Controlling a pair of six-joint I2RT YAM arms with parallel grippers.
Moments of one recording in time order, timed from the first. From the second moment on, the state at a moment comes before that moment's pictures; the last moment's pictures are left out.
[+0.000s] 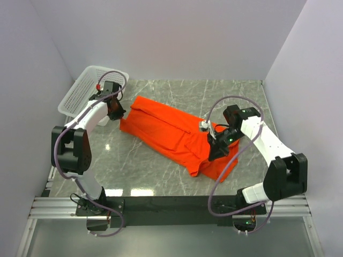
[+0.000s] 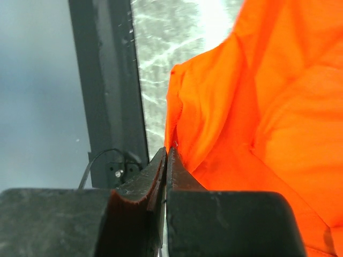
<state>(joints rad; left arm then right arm) -0.14 1.72 1.32 -0.62 -0.18 -0.66 0.25 1.39 1.11 -1.36 -0.83 -1.08</state>
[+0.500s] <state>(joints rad) -0.16 1.90 1.50 -0.68 -0.20 -0.64 0.13 1.57 1.25 -1.36 -0.88 -1.08</state>
